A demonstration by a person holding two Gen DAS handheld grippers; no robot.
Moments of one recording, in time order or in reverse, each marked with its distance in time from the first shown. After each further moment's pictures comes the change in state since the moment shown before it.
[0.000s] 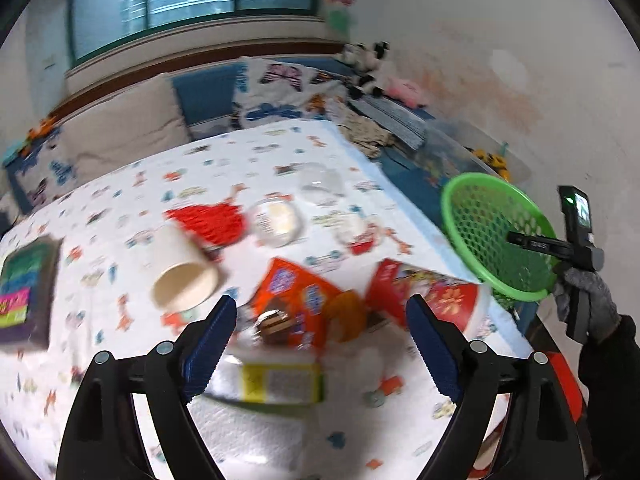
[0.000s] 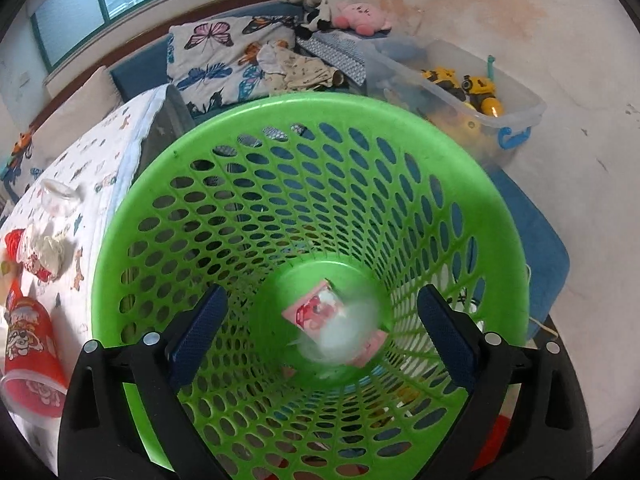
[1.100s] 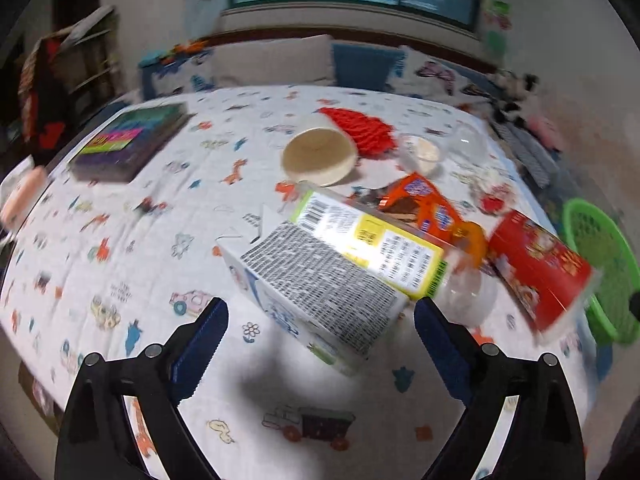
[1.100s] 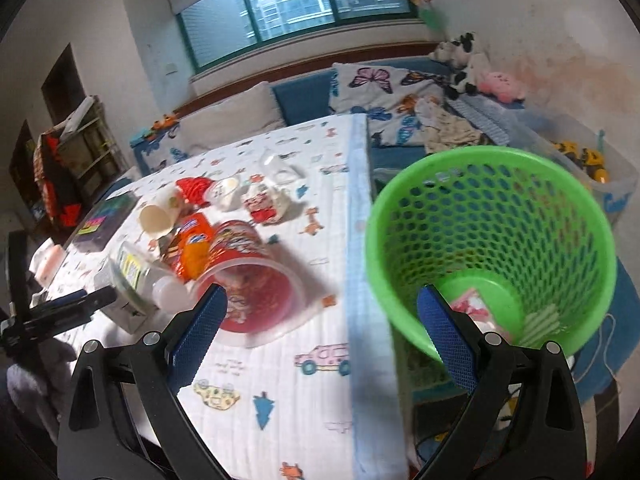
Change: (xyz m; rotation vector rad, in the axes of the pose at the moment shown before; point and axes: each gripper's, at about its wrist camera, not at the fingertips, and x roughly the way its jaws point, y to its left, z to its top) left arm 0.013 0.011 -0.104 -0.413 -0.001 0.413; right arm -0.104 0.106 -0.079 -0.241 -0.177 0.465
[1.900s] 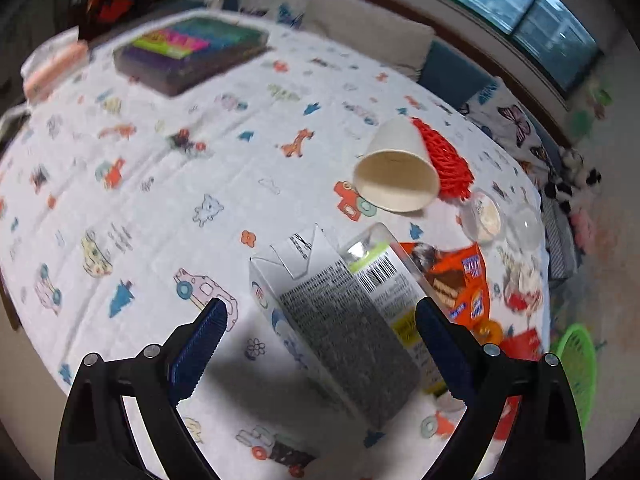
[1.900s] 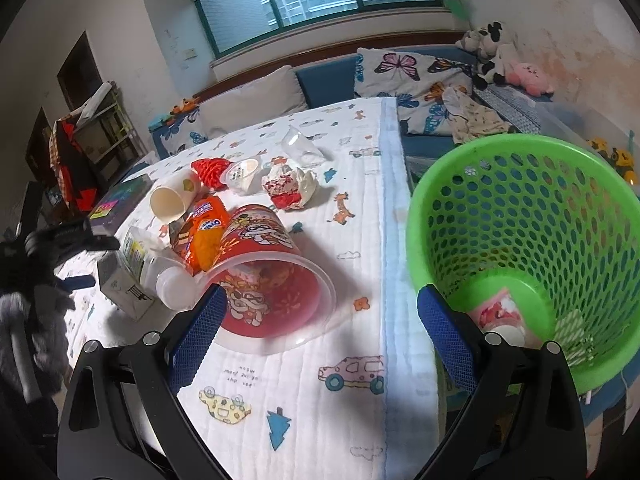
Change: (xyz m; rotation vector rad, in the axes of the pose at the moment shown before) left arm 0.033 0.048 0.043 -0.435 0.170 -0.002; right arm 0.031 0.009 0.000 -0.046 0.042 0.072
